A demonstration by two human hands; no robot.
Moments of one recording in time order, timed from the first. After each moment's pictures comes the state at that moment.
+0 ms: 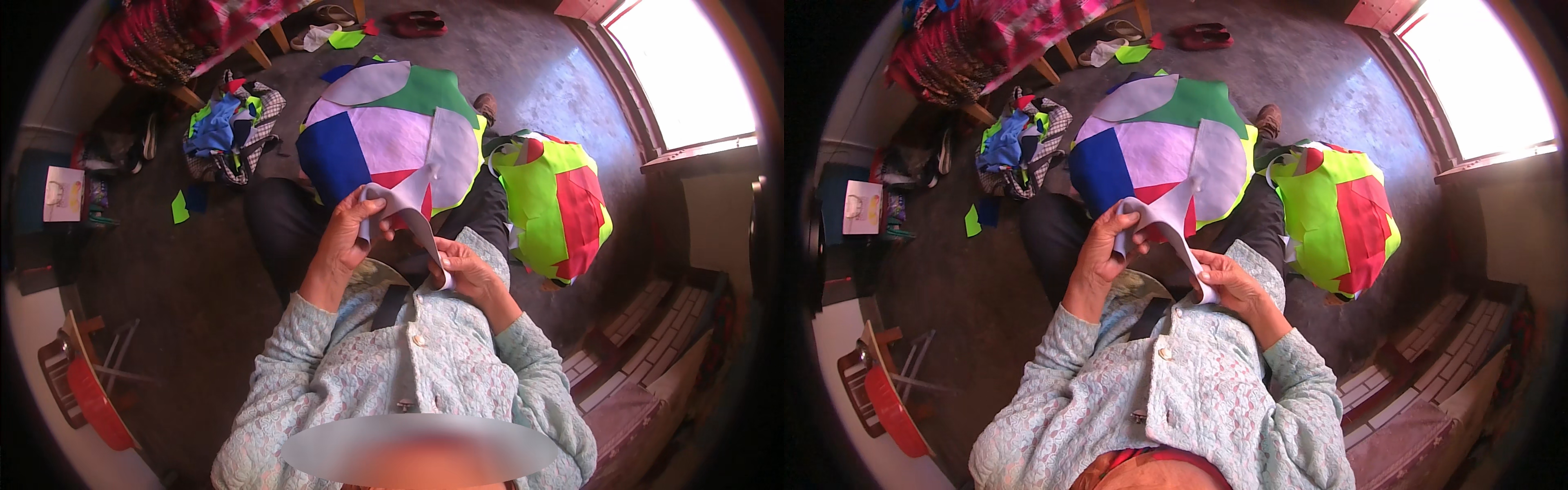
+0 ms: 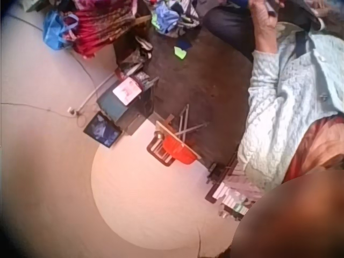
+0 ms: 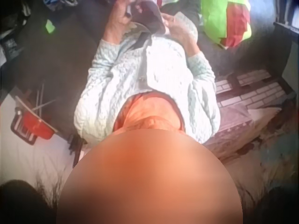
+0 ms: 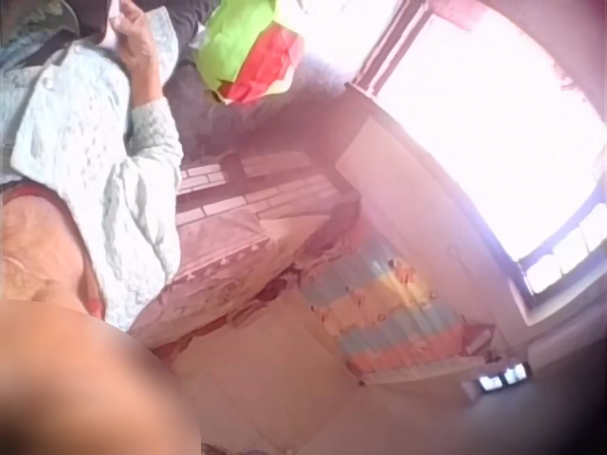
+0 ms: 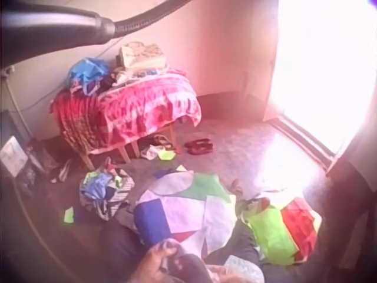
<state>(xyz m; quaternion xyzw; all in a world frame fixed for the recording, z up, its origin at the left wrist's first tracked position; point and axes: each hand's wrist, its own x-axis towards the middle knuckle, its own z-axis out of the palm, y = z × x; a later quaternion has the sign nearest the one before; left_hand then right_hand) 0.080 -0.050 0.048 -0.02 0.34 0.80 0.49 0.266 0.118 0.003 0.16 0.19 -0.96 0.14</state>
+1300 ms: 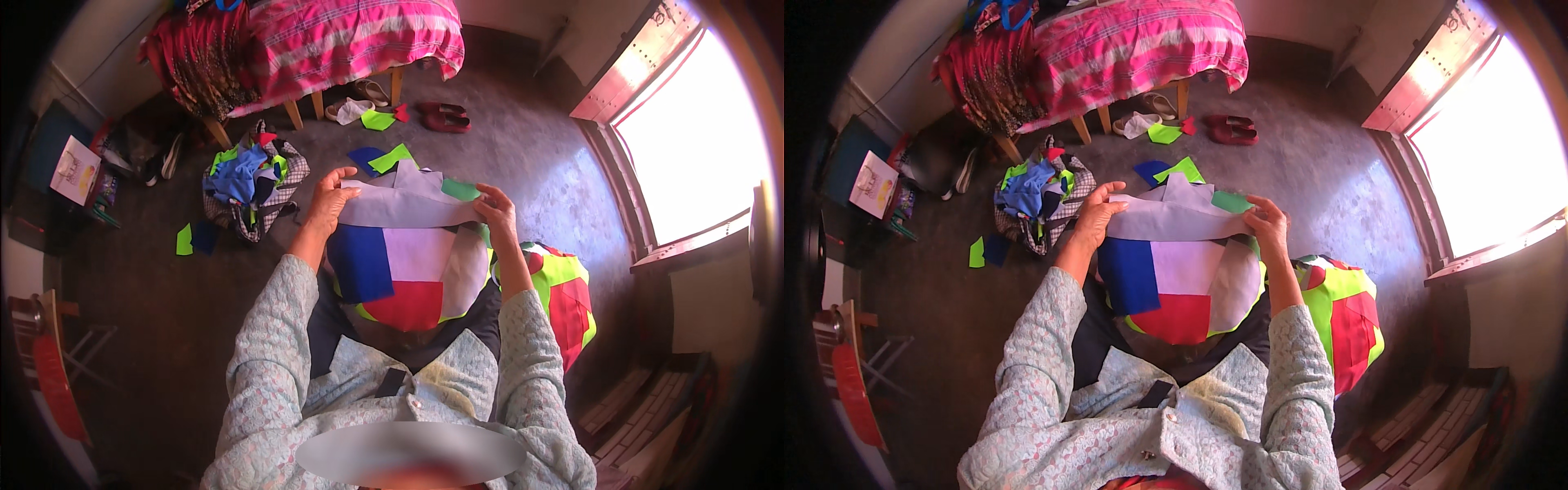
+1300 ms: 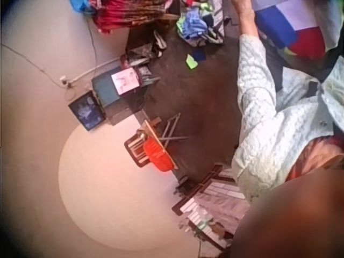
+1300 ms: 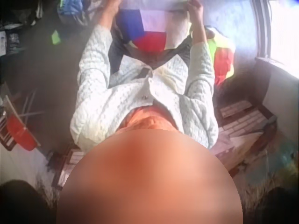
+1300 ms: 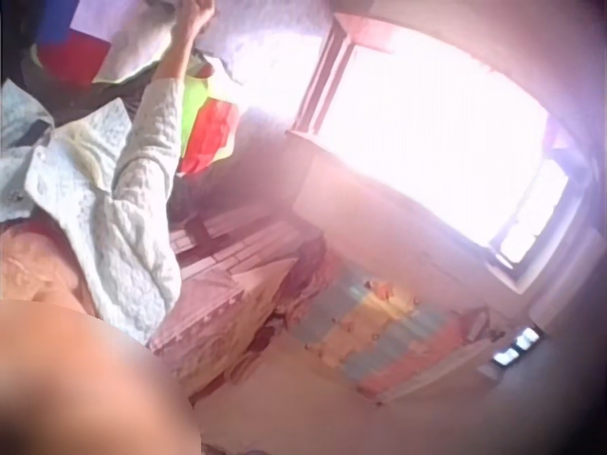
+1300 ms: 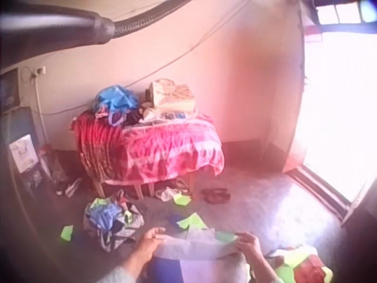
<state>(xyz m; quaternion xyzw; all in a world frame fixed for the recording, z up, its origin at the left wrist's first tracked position) -0.135 -0.015 0.016 0.09 0.64 0.72 0.25 0.045 0.288 0.010 0.24 0.67 -0.67 -0.19</state>
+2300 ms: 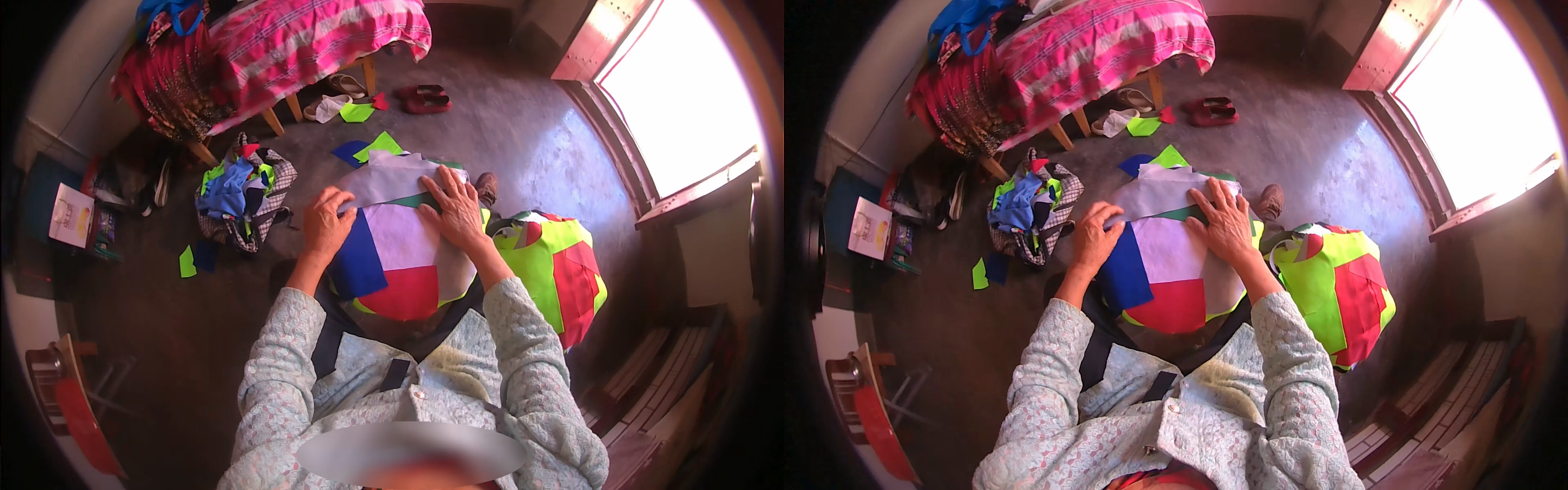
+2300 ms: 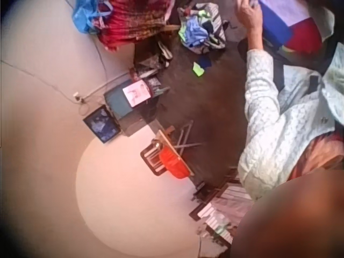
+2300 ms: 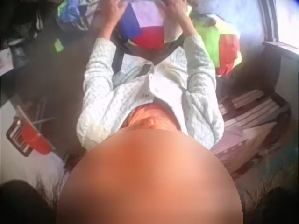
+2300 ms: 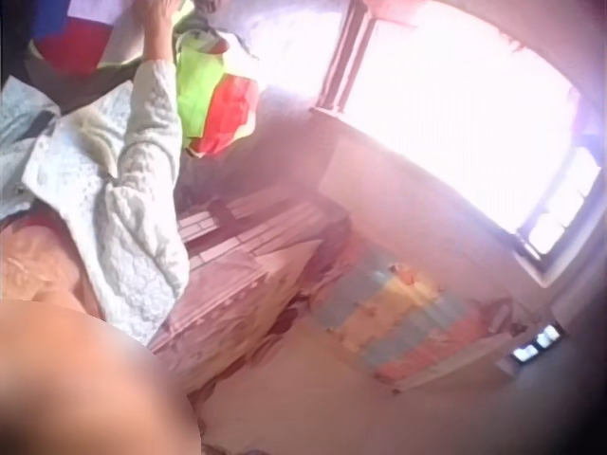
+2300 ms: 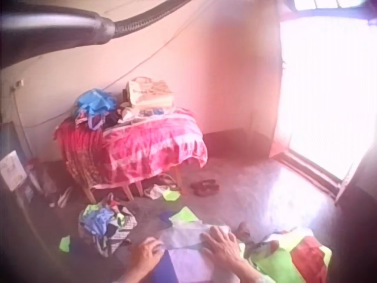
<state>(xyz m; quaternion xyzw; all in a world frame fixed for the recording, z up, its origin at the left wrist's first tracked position) -0.084 -0.018 0.020 0.36 0.85 0.37 -0.05 0.057 0.227 0.007 0.11 0.98 -0.12 -0.13</state>
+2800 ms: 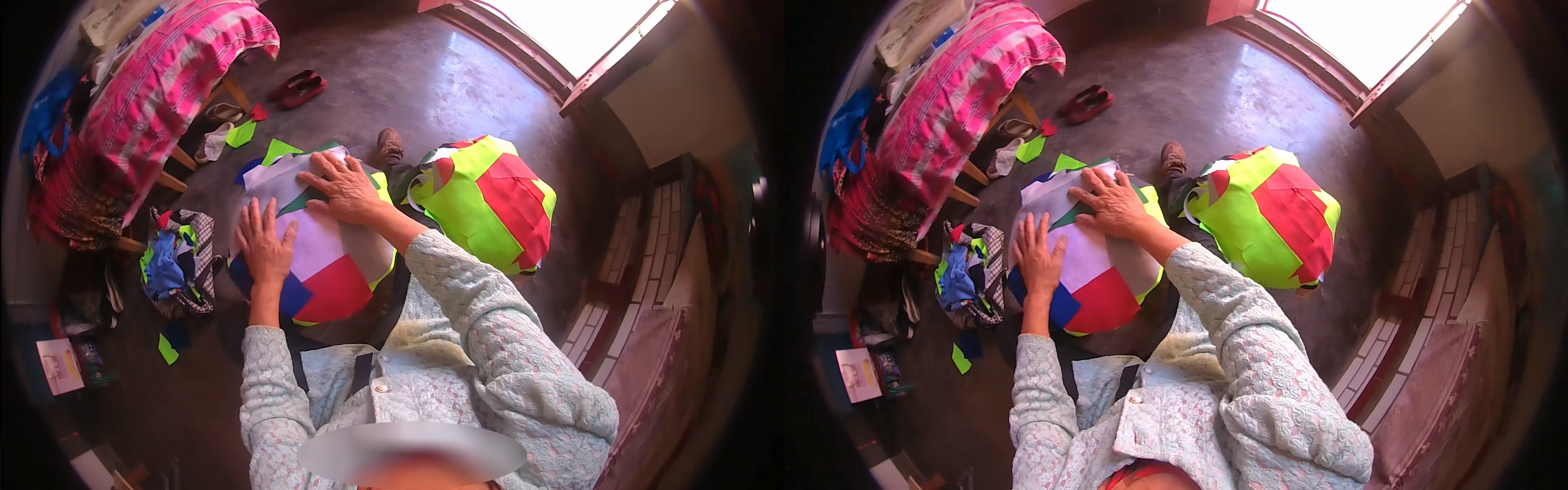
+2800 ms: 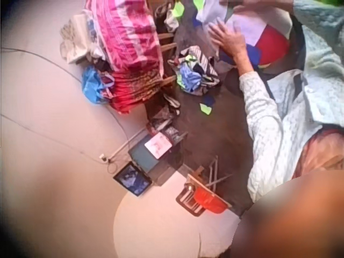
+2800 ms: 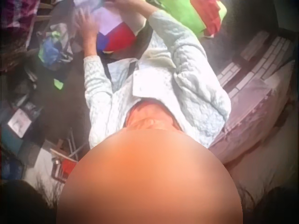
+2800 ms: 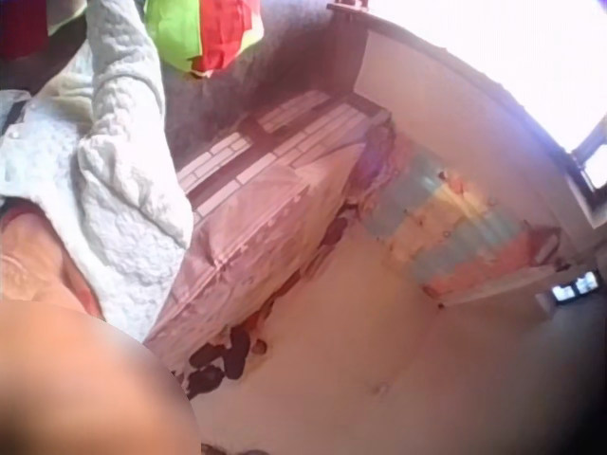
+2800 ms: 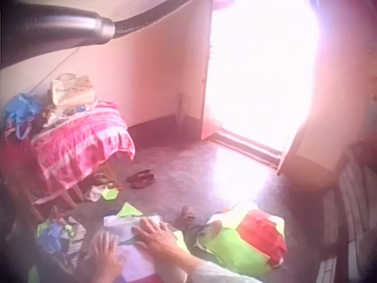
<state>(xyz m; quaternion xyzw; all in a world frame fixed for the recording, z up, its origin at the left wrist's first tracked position) -0.049 0.032 0.011 0.44 0.87 0.15 -0.13 0.057 0.227 0.004 0.11 0.97 -0.13 -0.19</state>
